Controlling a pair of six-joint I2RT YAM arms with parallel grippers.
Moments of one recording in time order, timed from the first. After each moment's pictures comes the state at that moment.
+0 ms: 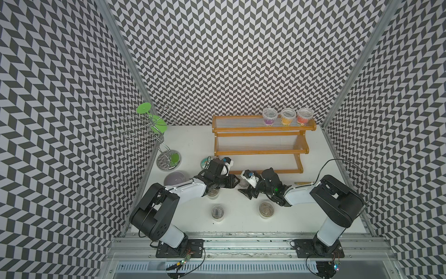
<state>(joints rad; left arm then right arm) -0.55 1.54 0.72 0.05 0.41 -0.44 0.72 1.74 0.61 0.63 -0.32 -0.23</state>
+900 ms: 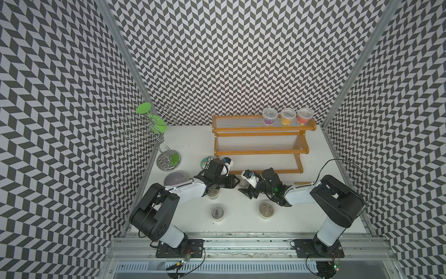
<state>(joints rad) -0.55 1.54 0.72 0.04 0.41 -0.44 0.72 1.73 0.60 0.63 -0.33 -0.22</state>
